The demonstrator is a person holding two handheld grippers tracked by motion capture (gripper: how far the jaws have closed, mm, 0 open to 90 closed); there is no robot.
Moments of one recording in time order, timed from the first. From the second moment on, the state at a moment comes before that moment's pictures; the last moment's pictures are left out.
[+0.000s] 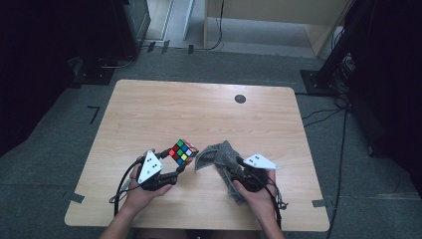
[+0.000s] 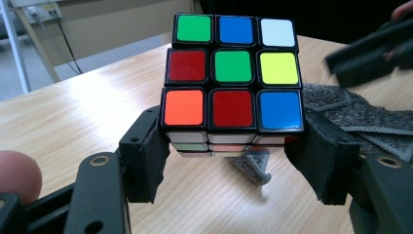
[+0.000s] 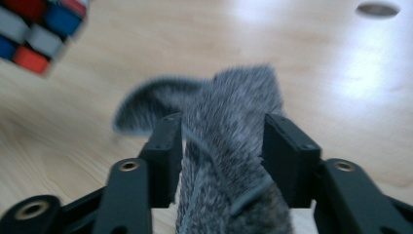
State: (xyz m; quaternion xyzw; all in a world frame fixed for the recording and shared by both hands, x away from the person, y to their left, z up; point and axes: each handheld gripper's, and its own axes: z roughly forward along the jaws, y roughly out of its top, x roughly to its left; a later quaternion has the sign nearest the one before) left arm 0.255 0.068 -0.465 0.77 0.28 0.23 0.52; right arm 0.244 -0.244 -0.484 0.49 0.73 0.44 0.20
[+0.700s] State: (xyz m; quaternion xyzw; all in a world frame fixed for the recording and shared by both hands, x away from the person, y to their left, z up) left arm 0.250 0.054 -0.472 0.80 0.25 0.25 0.49; right arm 0.235 -0.247 -0.477 0.48 0.69 0.50 0.21
